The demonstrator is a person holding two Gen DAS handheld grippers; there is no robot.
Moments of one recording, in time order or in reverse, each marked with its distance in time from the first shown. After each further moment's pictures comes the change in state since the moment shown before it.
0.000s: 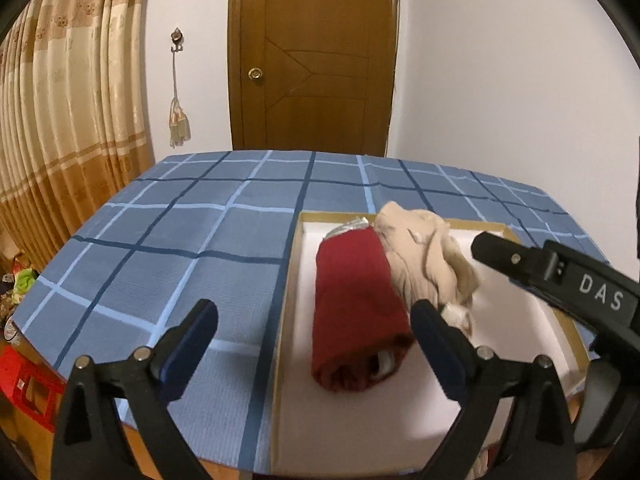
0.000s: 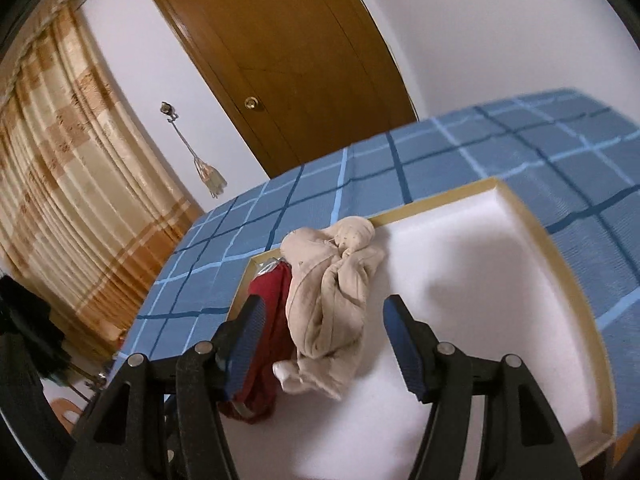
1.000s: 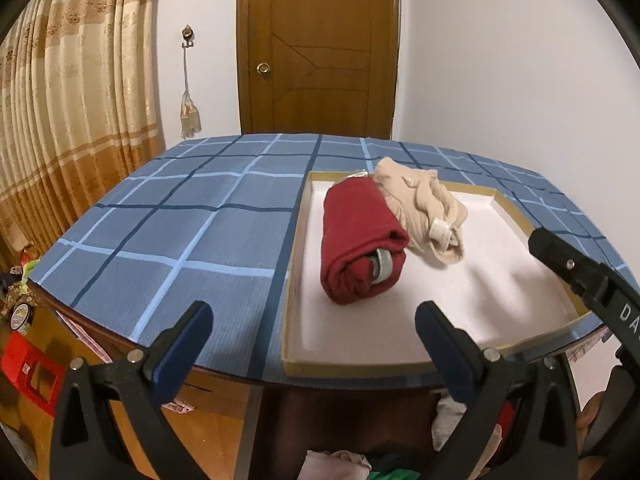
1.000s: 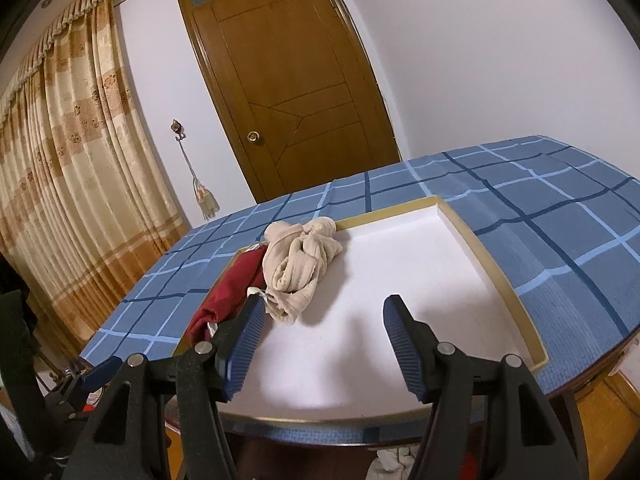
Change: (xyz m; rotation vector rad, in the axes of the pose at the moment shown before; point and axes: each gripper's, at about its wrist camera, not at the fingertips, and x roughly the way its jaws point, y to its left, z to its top) left arm -0.033 0.005 -0.056 -0.002 0.001 0.026; right arm -0.075 -0.011 -0.065 -0.096 -0.175 -0.061
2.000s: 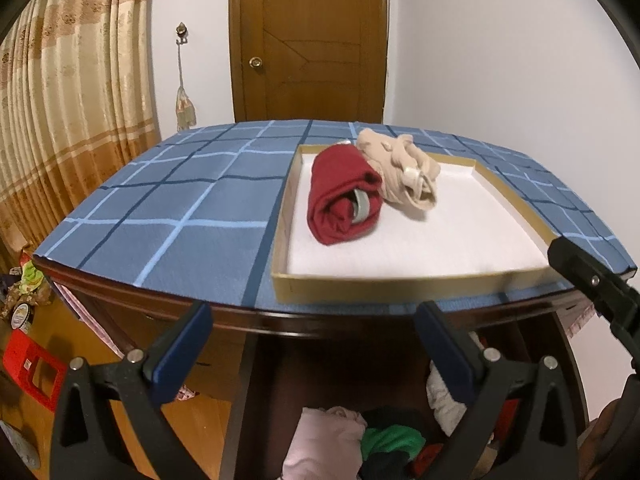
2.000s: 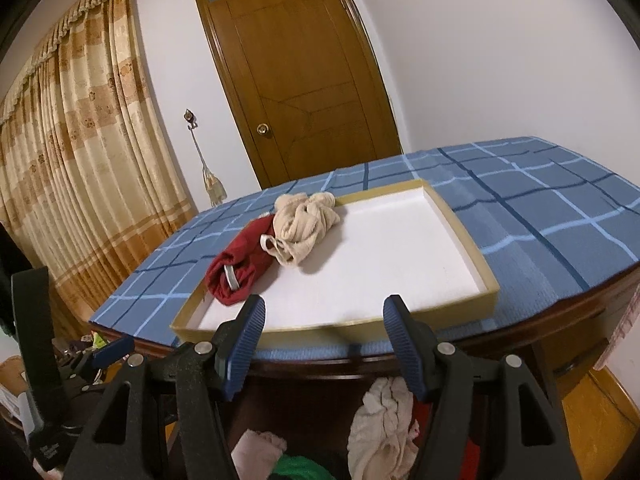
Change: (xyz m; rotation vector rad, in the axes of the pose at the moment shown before) left arm -0.026 -0.007 -0.041 0.030 0.024 -0.019; right arm -0.055 -0.010 -0.037 -0.048 0.019 0.018
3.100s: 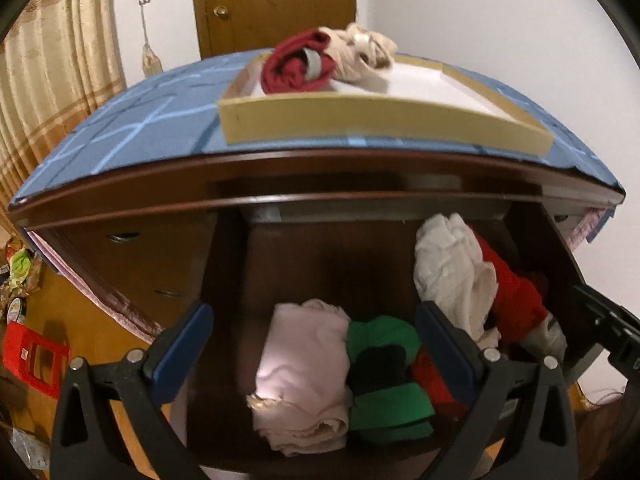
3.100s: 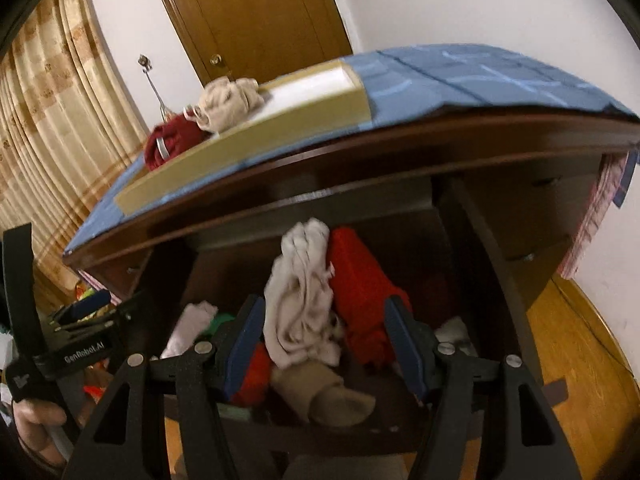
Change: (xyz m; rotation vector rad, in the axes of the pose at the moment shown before) left arm 0.010 -0.019 -0.078 0.084 0.213 -0.073; right arm -0.034 -0.073 -0.098 0.081 0.291 -0.103
